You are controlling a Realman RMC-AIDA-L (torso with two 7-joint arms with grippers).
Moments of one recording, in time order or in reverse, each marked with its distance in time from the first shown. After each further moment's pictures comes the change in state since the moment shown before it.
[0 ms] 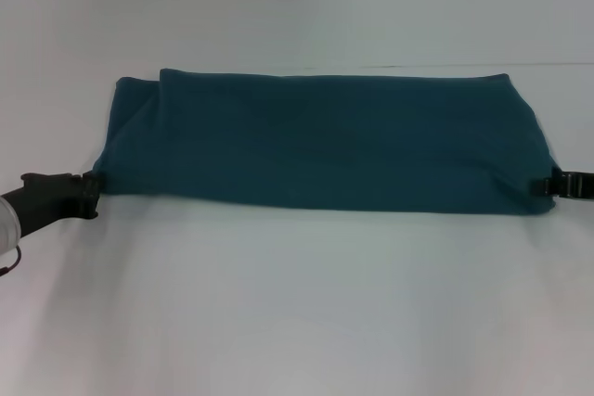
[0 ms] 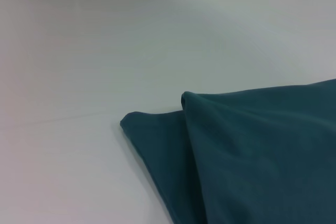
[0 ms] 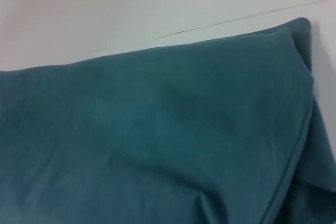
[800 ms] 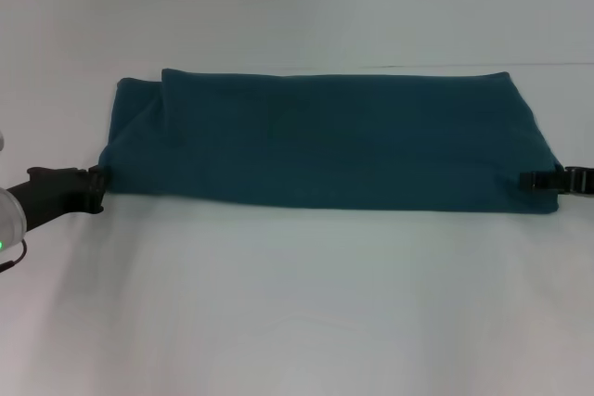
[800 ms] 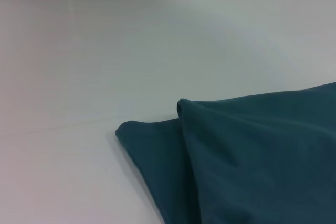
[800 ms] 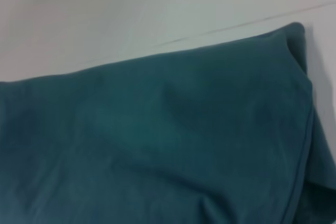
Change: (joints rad) left arm -0.015 0.000 0.003 -0.003 0.000 -0.002 0.001; right arm 0.001 -0.002 0.009 -0.013 -0.004 -0.010 0.027
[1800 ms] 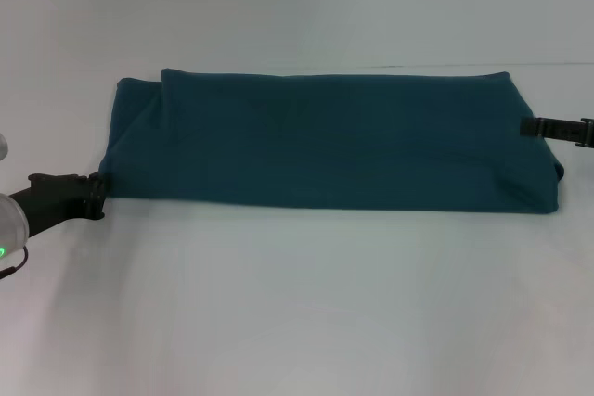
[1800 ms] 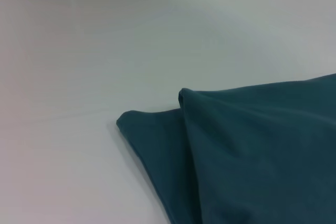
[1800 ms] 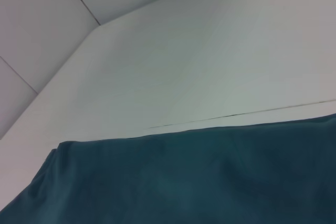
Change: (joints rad) left arm 0.000 -0.002 0.001 -0.020 0.001 -0.021 0.012; right arm -0.040 -0.018 0.018 -0.042 0.243 -0.096 -0.144
